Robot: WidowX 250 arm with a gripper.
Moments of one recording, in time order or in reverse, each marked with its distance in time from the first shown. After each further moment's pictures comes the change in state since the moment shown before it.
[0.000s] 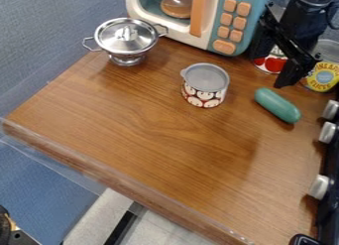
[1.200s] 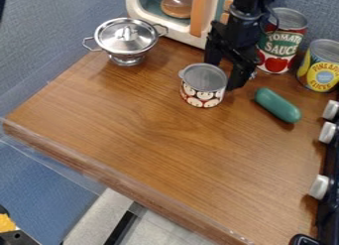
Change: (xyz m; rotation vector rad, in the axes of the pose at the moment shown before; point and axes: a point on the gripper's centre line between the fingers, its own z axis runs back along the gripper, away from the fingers) arm -0.030 0.058 -0.068 -0.080 0.056 0.128
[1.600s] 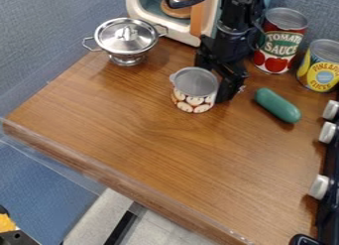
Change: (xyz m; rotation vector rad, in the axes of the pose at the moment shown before) arm -0.025 -0.002 -0.011 0.004 0.039 0.031
